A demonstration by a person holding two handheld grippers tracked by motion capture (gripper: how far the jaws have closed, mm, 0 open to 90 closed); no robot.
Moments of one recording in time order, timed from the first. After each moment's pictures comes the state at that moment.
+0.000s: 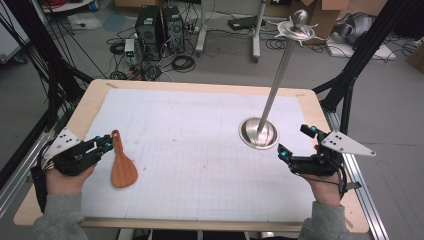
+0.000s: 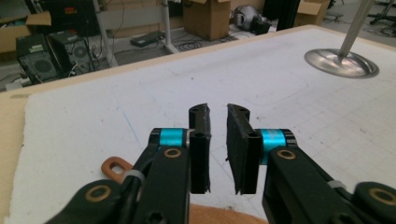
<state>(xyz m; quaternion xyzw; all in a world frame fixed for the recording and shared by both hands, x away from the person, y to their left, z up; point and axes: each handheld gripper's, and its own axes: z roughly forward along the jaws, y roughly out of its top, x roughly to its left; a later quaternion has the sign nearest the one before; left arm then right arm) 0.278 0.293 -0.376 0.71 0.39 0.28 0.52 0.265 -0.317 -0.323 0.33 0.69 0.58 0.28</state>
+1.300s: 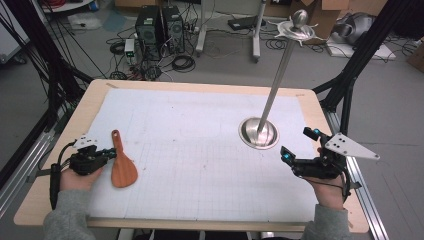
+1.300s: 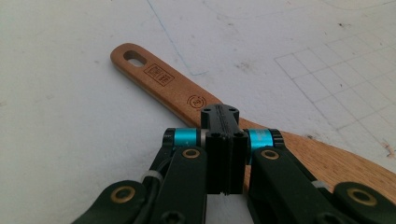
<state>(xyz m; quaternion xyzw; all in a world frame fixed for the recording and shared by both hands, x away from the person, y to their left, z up) 0.315 0.306 -0.443 0.74 0.49 0.22 0.41 0.260 -0.324 -0.326 0.34 0.69 0.58 0.28</state>
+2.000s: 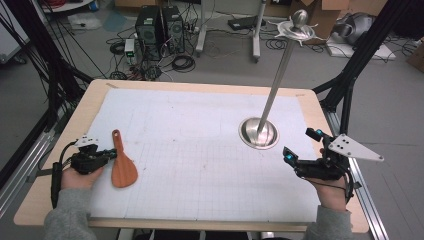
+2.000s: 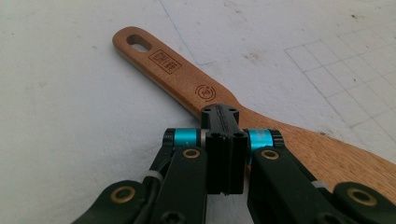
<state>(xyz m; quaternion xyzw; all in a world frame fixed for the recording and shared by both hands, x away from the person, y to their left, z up) 0.322 0.308 -0.449 0.74 0.50 0.20 0.40 0.256 -0.329 -0.325 0.34 0.69 0.58 0.28</state>
